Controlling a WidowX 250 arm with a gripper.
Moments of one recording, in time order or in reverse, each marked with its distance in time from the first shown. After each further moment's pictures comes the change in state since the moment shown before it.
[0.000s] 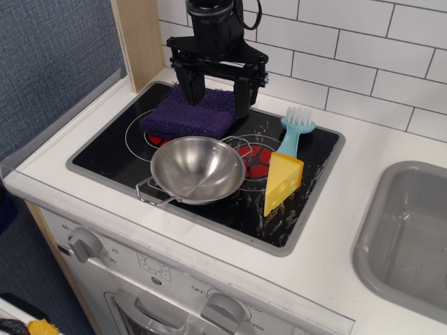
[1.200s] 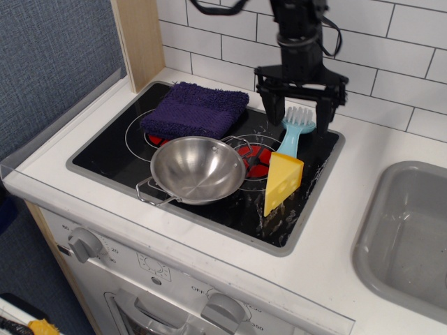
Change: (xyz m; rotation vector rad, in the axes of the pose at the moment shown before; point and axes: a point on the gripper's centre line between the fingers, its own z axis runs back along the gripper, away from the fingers) arm 0.055 -0.071 -0.070 -0.093 0.068 -0.028
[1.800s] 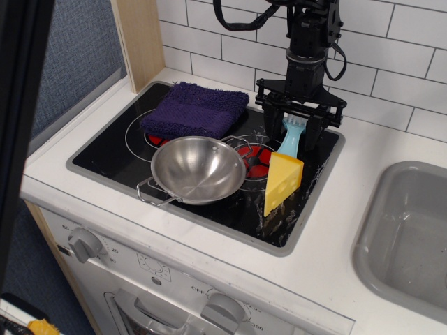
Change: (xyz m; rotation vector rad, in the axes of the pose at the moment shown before) arm -0.005 0.005 -0.019 0.100 0.101 -0.020
